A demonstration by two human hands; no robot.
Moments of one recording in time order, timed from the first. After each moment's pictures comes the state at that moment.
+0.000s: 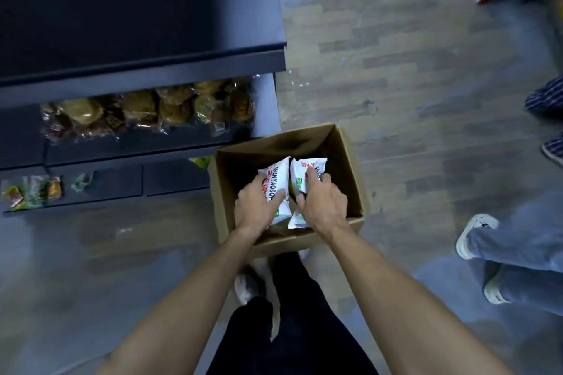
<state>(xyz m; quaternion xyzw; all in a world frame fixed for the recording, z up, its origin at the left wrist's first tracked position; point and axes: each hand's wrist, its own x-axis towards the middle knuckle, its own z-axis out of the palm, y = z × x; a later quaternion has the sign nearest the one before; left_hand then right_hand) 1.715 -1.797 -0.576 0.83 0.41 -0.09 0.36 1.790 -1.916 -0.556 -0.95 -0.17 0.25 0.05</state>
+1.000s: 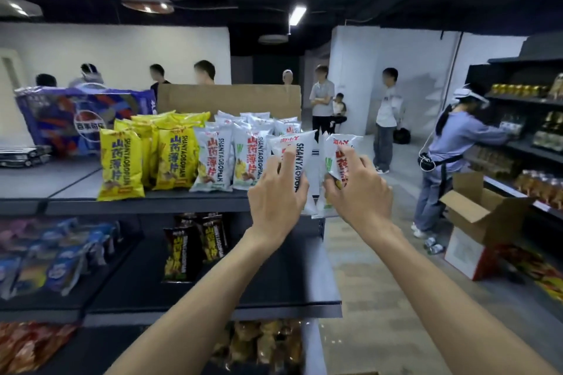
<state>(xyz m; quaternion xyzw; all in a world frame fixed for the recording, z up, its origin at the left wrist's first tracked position) 1.717 -1.676 -0.062 0.85 0.18 0.50 0.04 1.789 -1.804 -0.047 -0.85 -0.28 -0.31 0.32</state>
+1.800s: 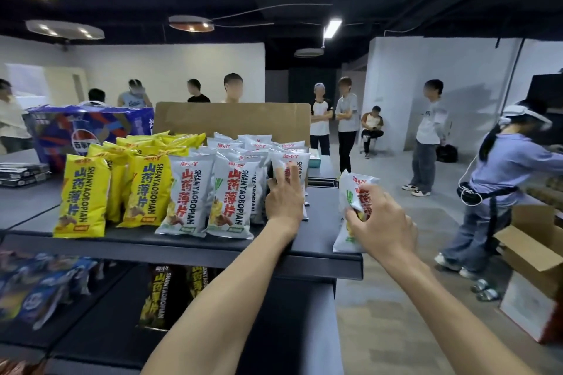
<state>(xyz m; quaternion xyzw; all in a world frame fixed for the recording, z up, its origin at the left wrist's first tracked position) 1.923 -1.594 -0.067 0.88 0.31 0.36 0.00 1.963 -1.776 -0.064 -0.87 -0.28 -0.24 0.33</state>
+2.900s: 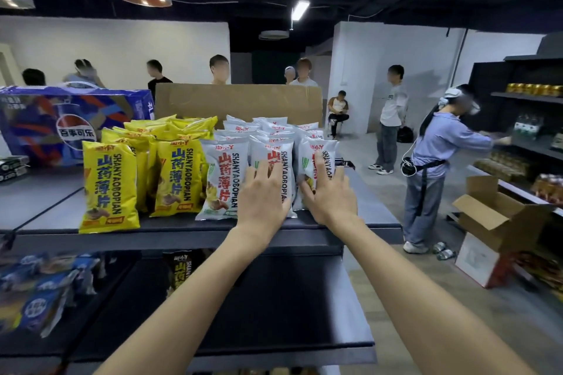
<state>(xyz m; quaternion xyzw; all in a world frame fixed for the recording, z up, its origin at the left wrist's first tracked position) 1.766 -1.541 -0.064 0.91 0.20 0.37 -0.03 1.894 -1.631 -0.083 -0.90 -0.29 -0.18 0.26</state>
